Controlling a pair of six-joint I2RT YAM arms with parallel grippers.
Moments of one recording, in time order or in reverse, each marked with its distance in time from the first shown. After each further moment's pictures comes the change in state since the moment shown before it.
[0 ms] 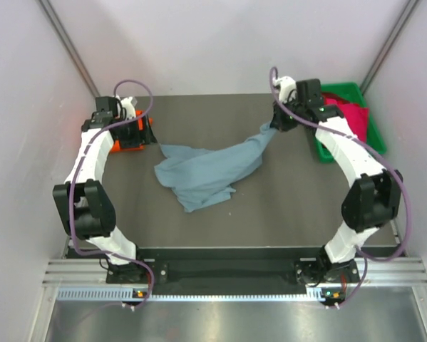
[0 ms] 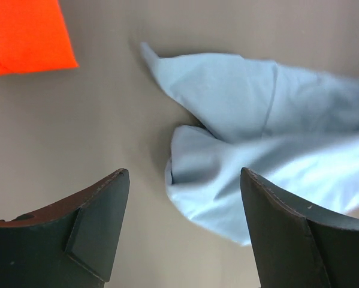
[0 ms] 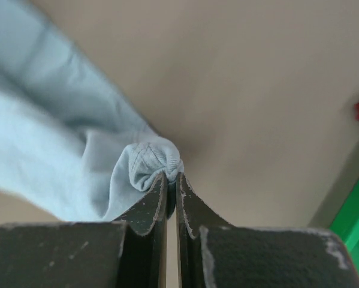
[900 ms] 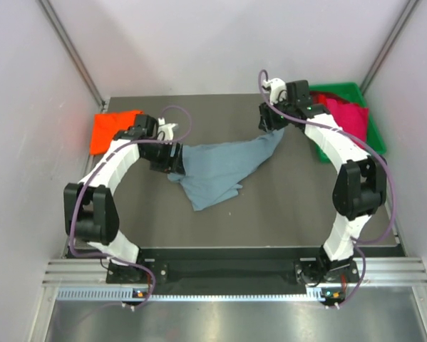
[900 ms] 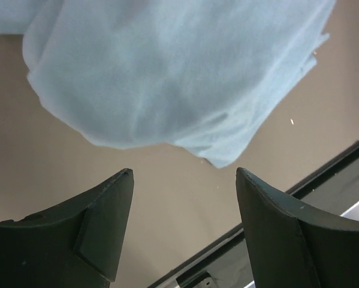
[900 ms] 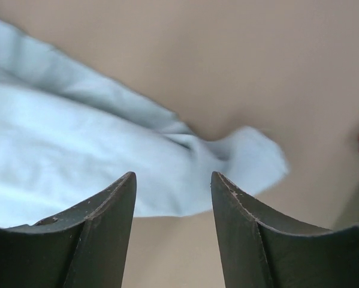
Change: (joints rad) left arm -0.262 -0.076 -0.216 -0.088 0.098 0.134; right arm -0.023 0.183 0.075 0.127 -0.018 0.007
